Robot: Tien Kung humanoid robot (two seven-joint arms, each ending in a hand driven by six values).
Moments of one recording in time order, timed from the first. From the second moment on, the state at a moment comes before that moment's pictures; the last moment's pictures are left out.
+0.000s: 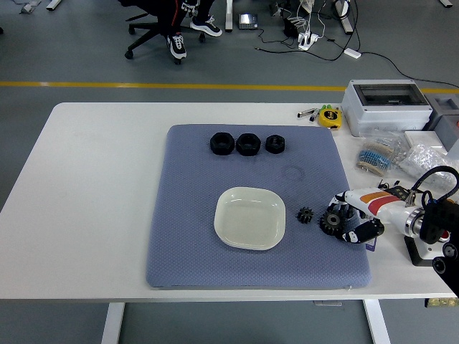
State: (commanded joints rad) left arm -0.17 0.13 -0.58 -0.25 0.93 0.19 0.15; right arm 0.44 -0.41 0.98 1.13 -2.13 0.19 0.22
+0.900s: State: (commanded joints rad) left arm -0.17 0.13 -0.58 -0.25 0.93 0.19 0.15; right arm 0.43 -0.42 1.04 1.16 -2.03 0.21 0.20
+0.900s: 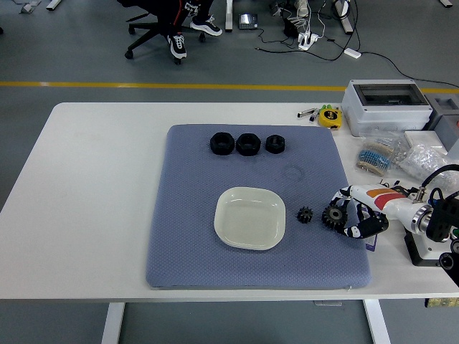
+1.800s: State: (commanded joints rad) left arm -0.17 0.13 -0.60 -0.24 0.96 0.19 0.15; right arm 0.55 -0.34 0.98 1.27 -2.04 0.14 0.18
